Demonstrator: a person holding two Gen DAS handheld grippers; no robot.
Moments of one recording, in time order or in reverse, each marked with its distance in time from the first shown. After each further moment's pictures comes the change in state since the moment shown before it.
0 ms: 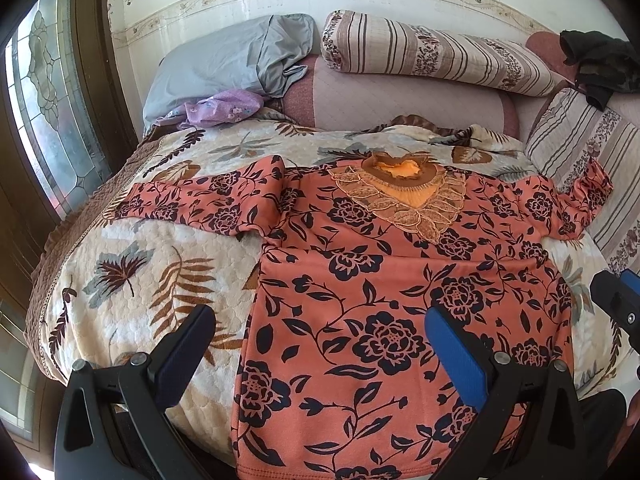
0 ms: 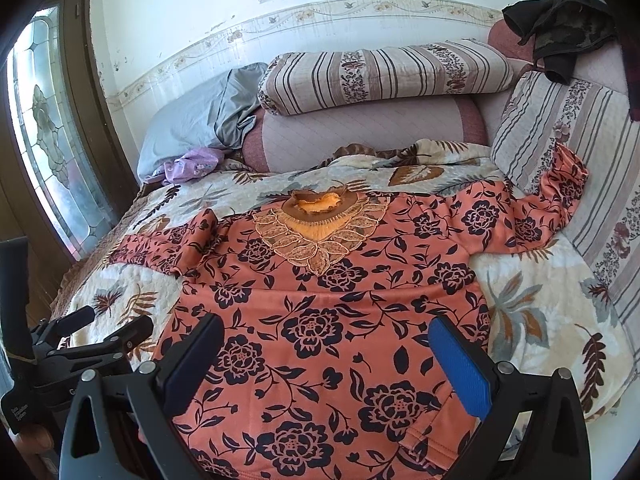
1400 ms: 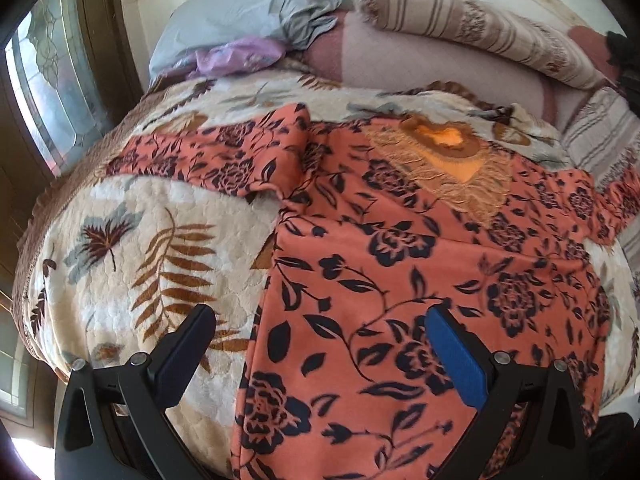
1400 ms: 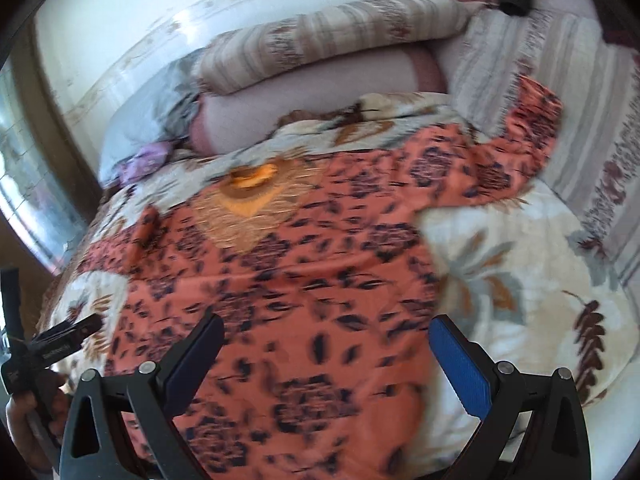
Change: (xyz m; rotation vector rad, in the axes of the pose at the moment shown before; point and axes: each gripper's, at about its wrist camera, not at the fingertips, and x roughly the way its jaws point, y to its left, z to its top) left arm 0.085 0.030 0.001 -0.079 0.148 0.035; right arm 0.045 -0.116 -0.012 0.156 0.107 -0.060
